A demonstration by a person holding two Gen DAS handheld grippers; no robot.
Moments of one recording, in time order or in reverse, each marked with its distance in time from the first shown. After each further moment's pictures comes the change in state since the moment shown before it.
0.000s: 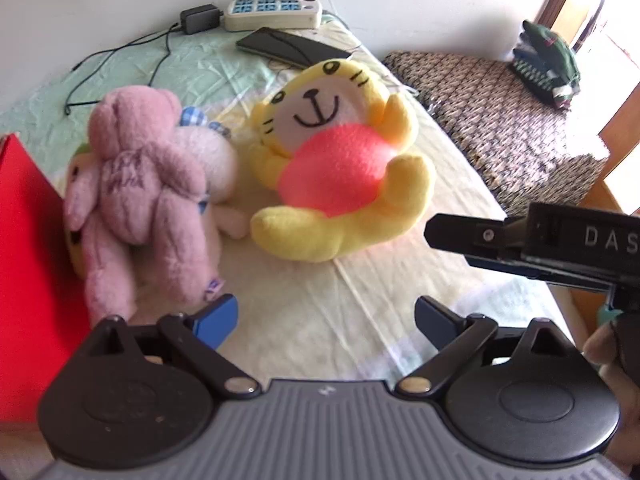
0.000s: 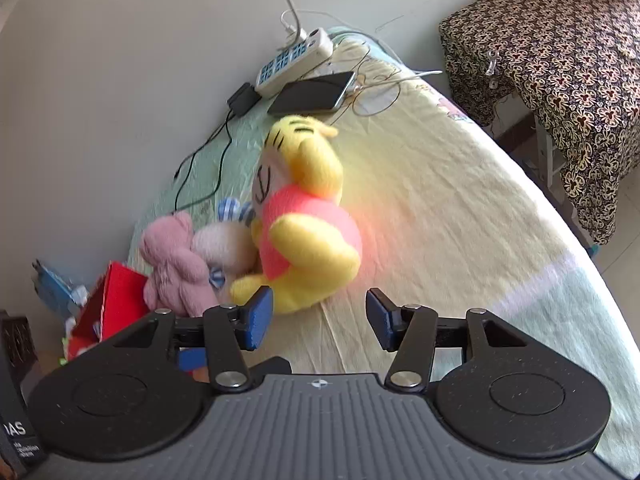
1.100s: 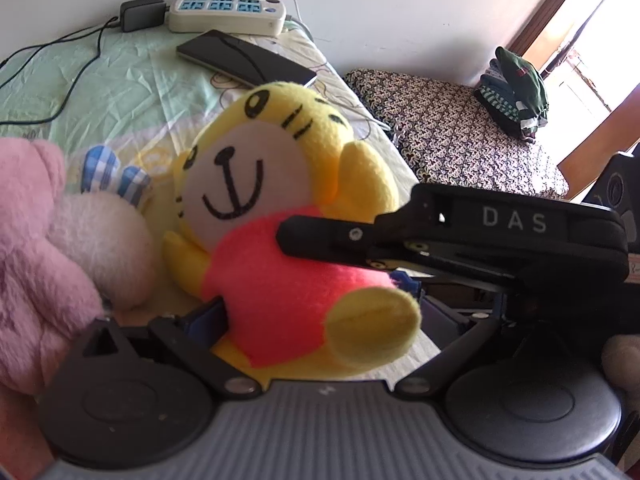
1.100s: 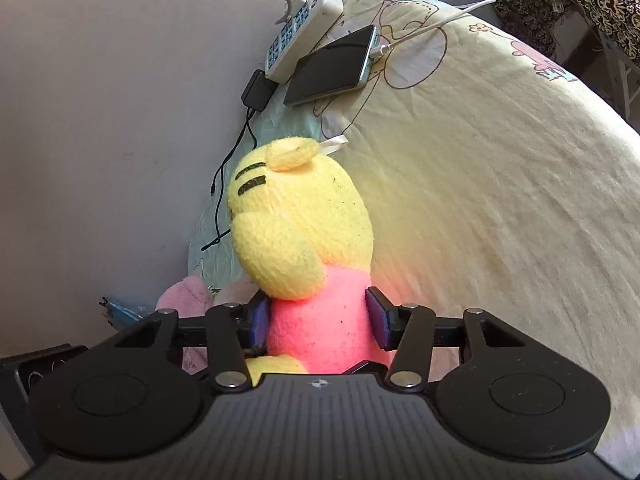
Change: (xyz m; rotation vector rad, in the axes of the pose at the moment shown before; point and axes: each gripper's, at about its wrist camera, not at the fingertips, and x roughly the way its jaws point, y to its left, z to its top) left arm 0.076 0.012 0.061 -0.027 -0.022 -0.192; right arm 0.101 -0.028 0.057 0.178 0.146 0.256
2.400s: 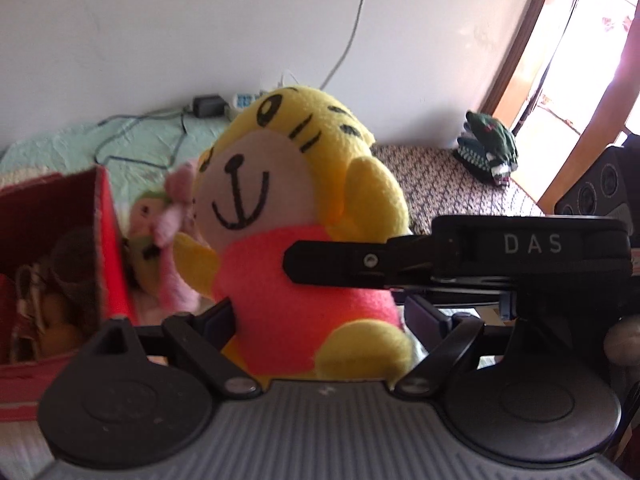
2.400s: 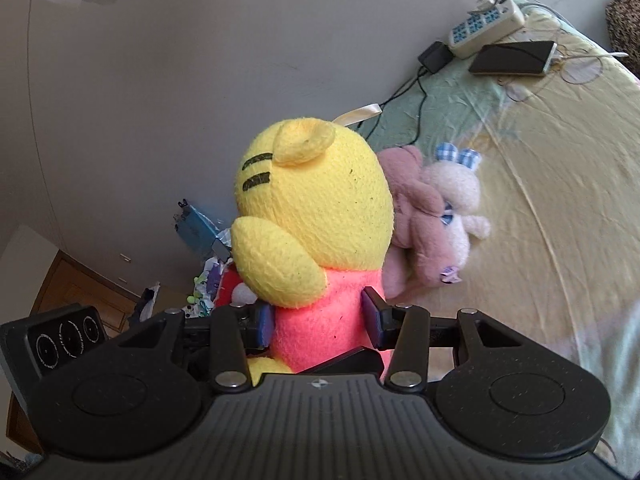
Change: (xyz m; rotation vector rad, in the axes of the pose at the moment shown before) left arm -0.213 -0.005 -0.114 0.047 -0.277 0.058; right arm -0.075 0.137 -0.130 -0.344 0.028 0.183
